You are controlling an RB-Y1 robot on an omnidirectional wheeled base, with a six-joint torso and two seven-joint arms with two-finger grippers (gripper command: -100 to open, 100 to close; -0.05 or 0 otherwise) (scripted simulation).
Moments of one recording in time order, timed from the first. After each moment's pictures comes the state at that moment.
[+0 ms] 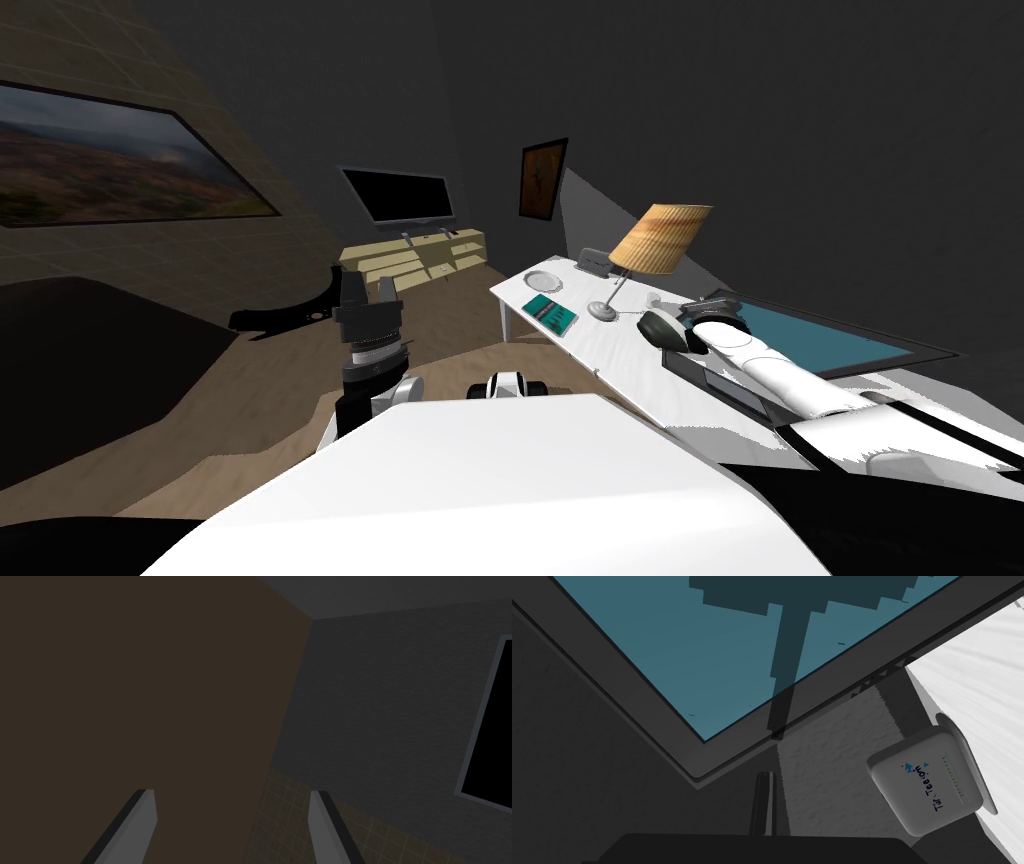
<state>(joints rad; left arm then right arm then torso) 0.55 -0.01 0.01 -2.36 -0.03 -0.62 -0.09 -0.12 -1.19 0.24 -0.81 1.23 0.37 -0.10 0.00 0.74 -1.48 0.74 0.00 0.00</state>
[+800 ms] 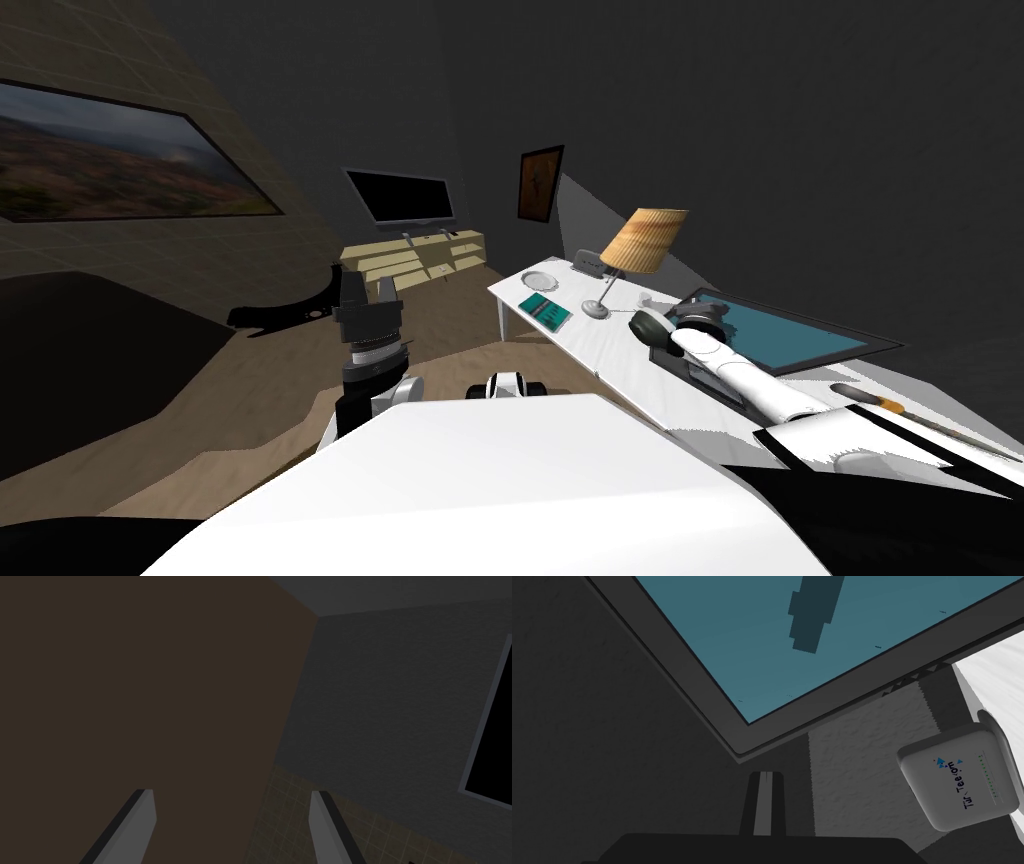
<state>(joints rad) 0.55 -0.01 0.01 -2.36 -0.03 -0.62 -0.09 -0.10 -1.11 0.26 -0.86 1.31 0.60 -0.09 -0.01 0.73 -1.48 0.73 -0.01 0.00</state>
